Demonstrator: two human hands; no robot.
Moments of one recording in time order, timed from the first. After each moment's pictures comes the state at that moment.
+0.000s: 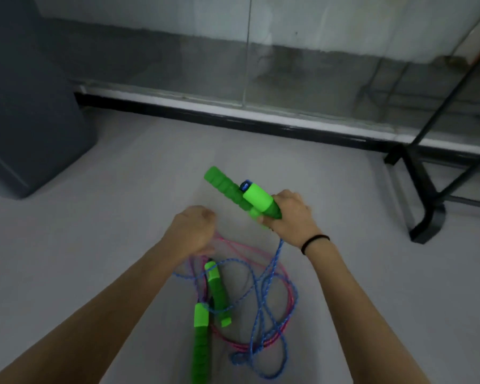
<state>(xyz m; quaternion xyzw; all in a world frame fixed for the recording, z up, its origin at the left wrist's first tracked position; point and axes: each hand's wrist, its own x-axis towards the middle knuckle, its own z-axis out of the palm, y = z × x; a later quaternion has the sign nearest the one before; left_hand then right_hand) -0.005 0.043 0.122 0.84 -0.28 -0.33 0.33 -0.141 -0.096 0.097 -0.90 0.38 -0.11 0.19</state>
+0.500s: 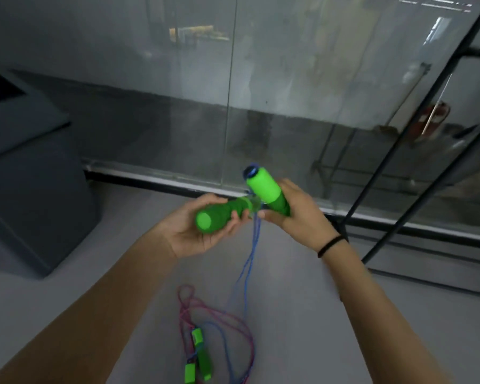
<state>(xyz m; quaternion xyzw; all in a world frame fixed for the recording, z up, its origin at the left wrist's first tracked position) 0.007 0.029 0.519 0.25 -0.06 -0.79 0.55 -0.167 -0.092 0.529 -0.90 0.26 -0.25 0.24</state>
